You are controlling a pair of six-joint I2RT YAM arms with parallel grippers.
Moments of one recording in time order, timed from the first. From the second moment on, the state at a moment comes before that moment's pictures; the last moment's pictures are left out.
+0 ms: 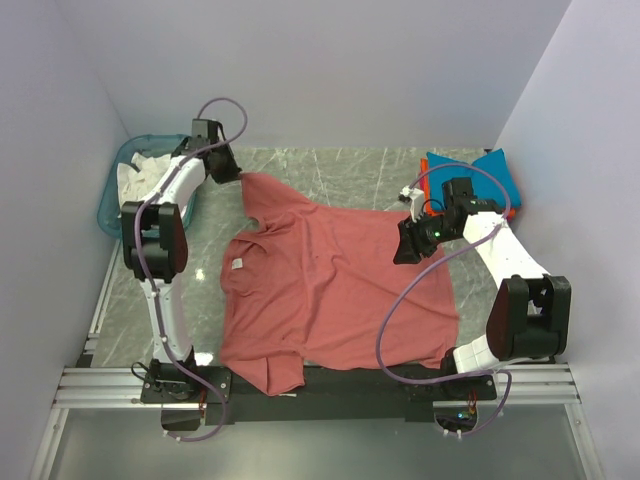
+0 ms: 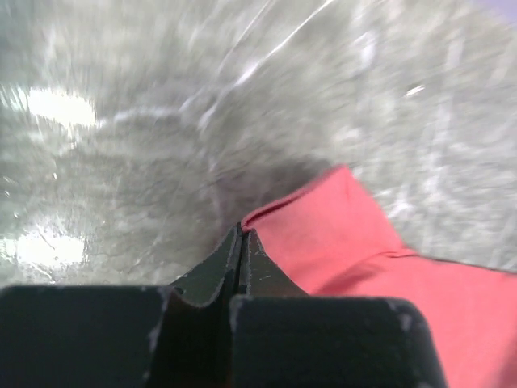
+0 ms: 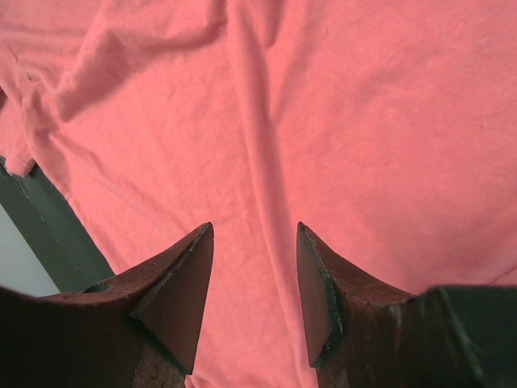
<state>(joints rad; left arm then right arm) -0.08 2.15 1.82 -0.50 0.13 -0.48 0.03 1.47 1.10 -0.88 -0.72 -0.55</state>
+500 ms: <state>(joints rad) -0.07 2.03 1.70 -0.42 0.14 -0.45 0.01 1.47 1.11 -0.87 -0.69 -0.53</state>
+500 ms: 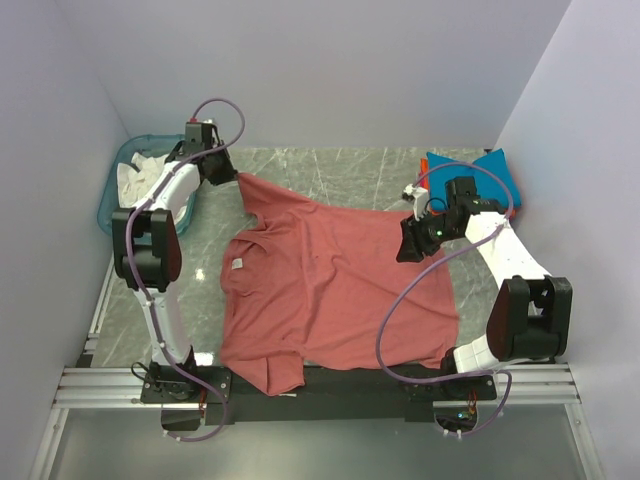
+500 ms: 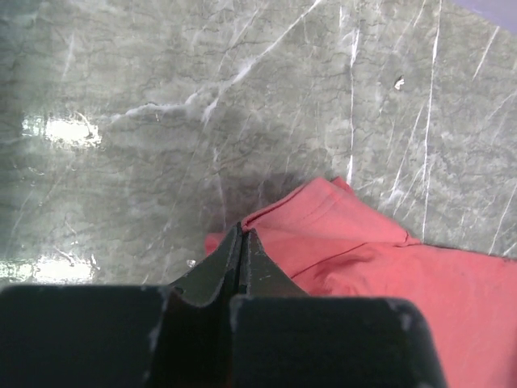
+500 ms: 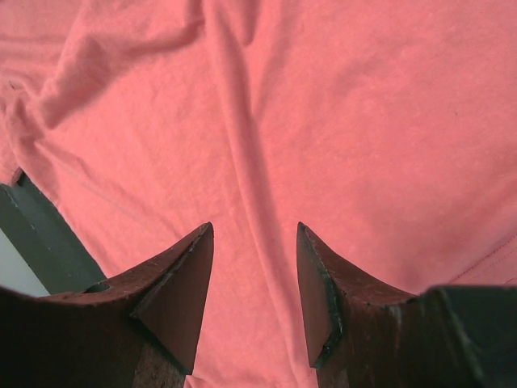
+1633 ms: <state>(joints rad) 0.12 1.76 1.37 -0.27 0.19 -0.52 0.01 2.07 1.74 -0.84 -0.38 -0.37</state>
